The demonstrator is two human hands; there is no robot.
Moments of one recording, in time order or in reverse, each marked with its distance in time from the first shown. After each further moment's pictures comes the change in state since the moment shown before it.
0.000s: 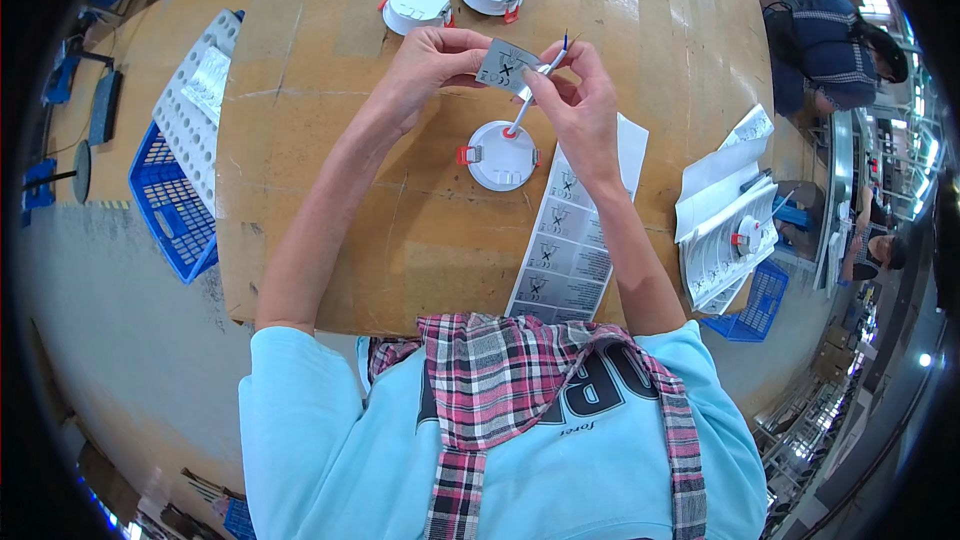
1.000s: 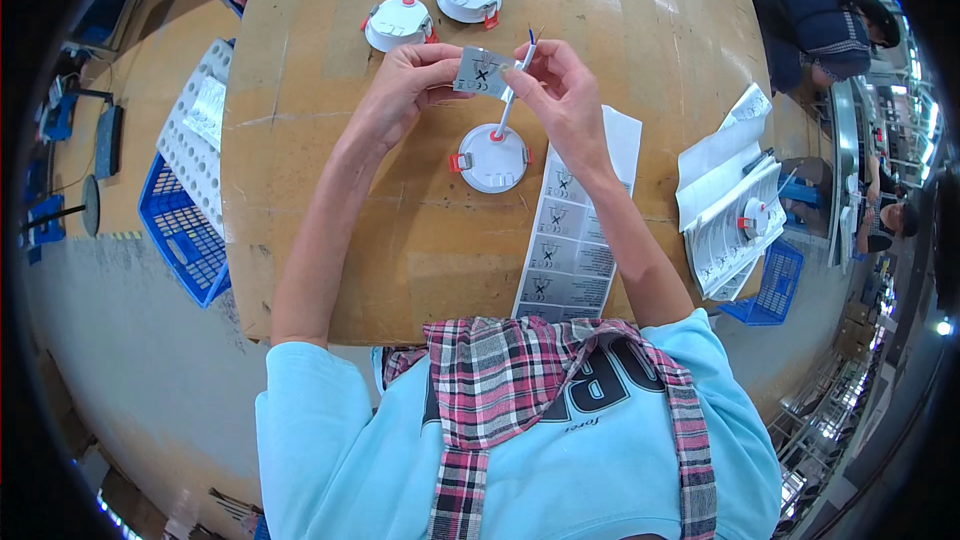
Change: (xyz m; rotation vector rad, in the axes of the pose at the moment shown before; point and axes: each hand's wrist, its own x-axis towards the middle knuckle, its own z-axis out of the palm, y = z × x) left_hand 0.001 -0.005 -0.008 -0.147 -0.043 -0.046; right_hand 0.004 0.006 -0.003 0.001 -0.001 0.004
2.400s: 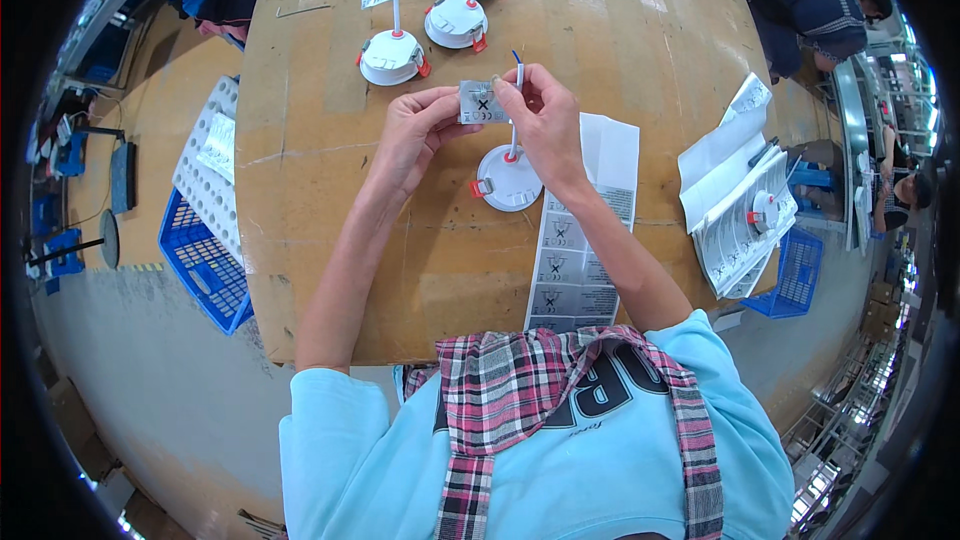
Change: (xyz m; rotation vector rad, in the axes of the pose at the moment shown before) left_hand -0.012 -0.013 0.022 -0.128 0.048 0.014; right_hand -0.002 0.007 0.013 -0.069 0.206 0.018
